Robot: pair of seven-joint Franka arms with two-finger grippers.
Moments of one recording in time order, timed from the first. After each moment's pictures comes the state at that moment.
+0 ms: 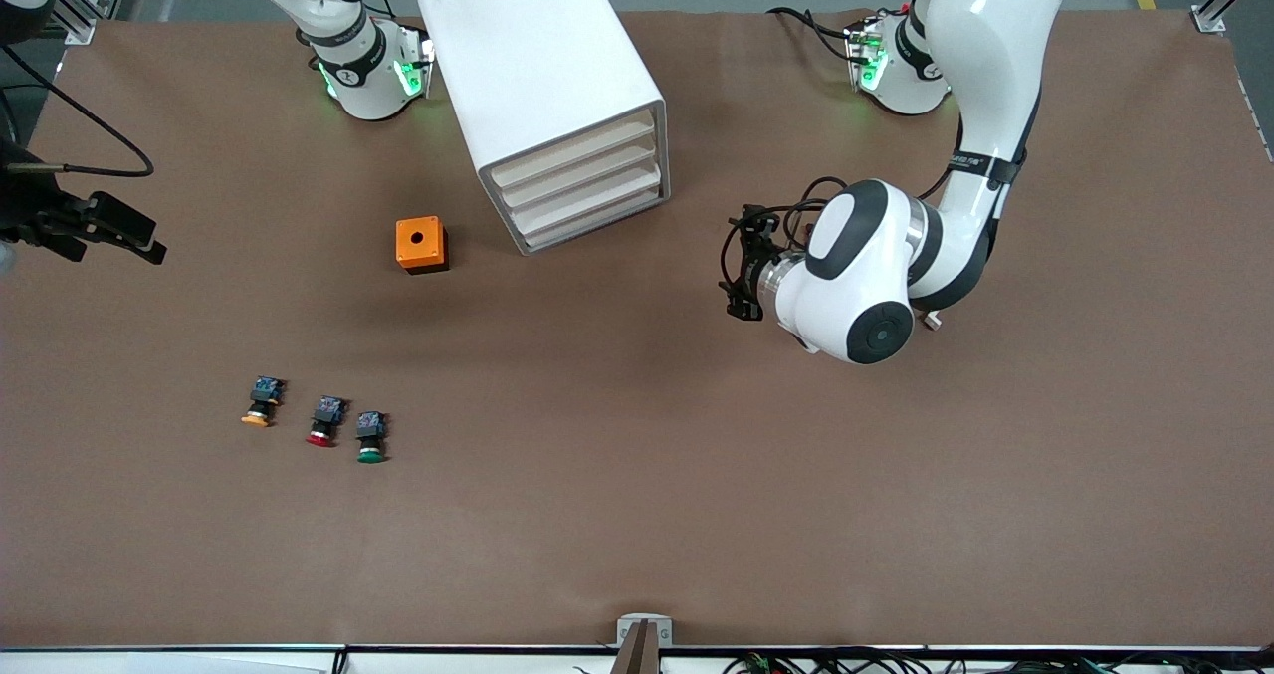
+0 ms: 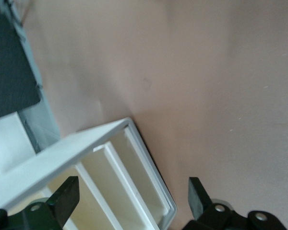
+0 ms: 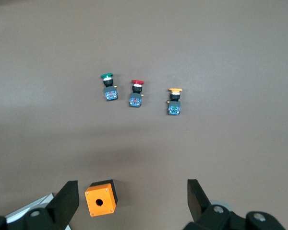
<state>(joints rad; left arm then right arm) -0.44 0.58 -0.06 -1.48 -0.58 1.58 -1.94 -0.08 -0.03 0.01 -1.69 0.05 1.72 0.00</state>
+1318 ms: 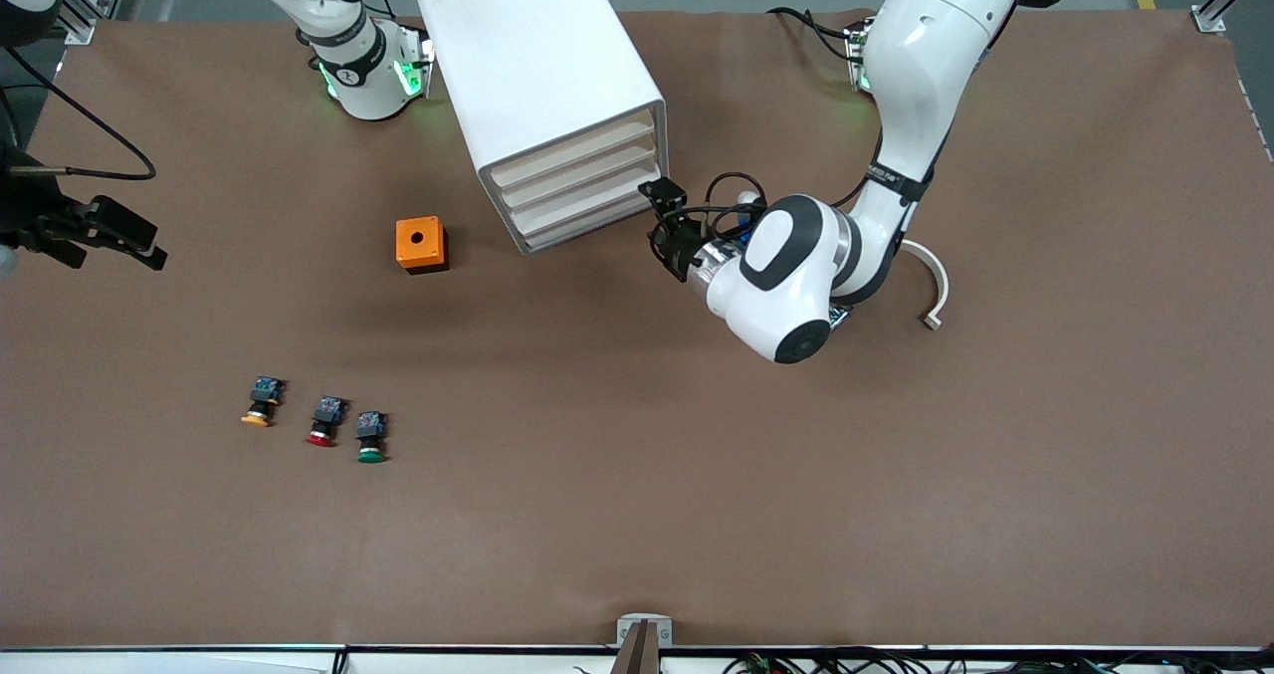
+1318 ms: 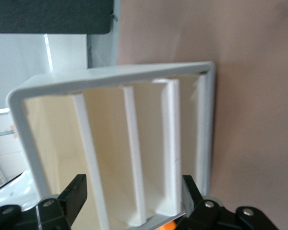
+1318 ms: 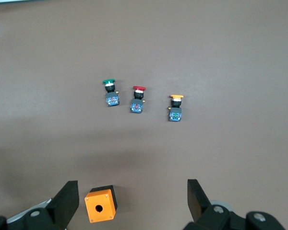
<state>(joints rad) -0.54 0.69 -0.06 -1.45 -0.94 1.54 -2.33 -0.08 -0.03 0.02 -1.69 0.05 1.75 0.00</state>
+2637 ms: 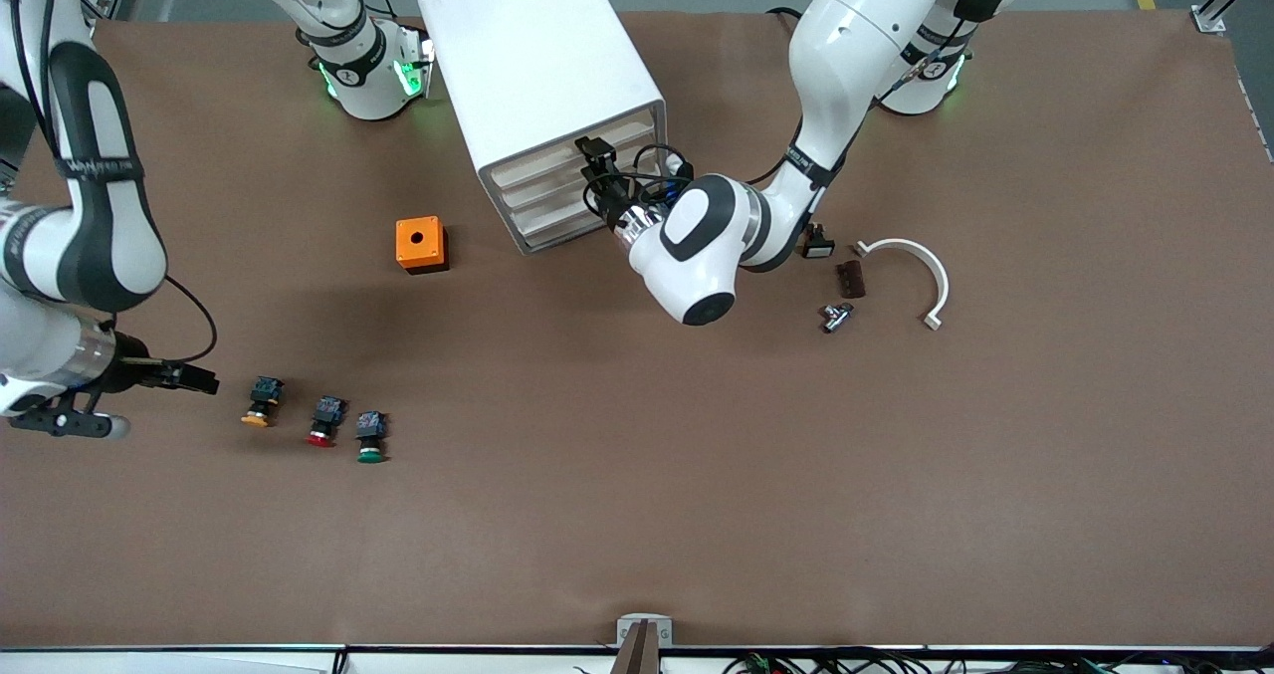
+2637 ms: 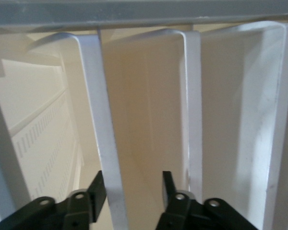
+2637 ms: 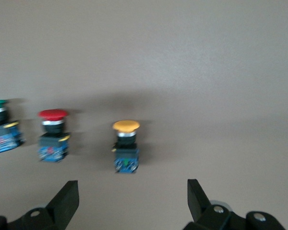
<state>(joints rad) -0.70 0.78 -0.06 -1.44 -1.12 1.54 -2.36 -0.21 0.48 0.00 -1.73 -0.01 2.17 -0.07</state>
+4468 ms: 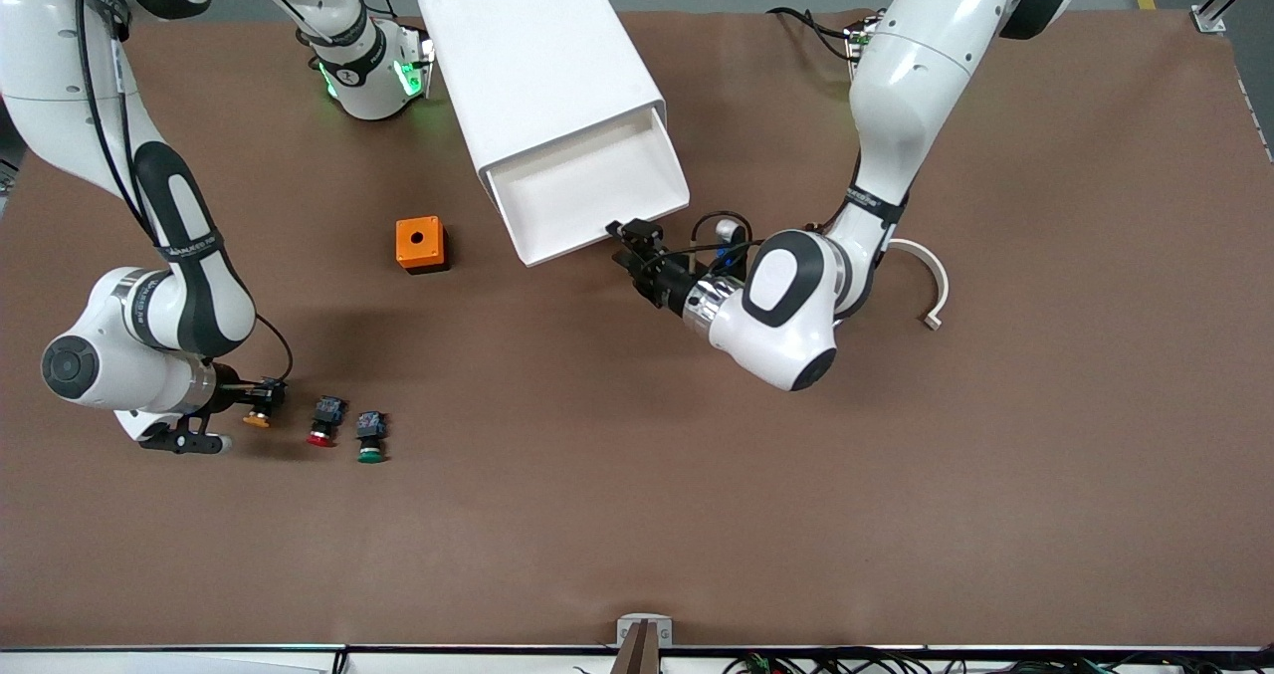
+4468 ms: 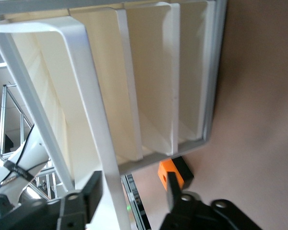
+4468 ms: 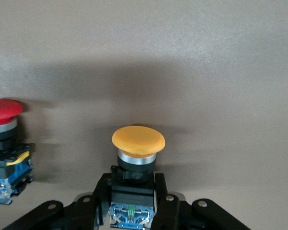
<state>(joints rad) -0.53 0.80 -0.01 -1.35 -1.14 1.61 -2.32 -0.18 0.67 0.03 -1.73 0.00 2.28 -0.08</state>
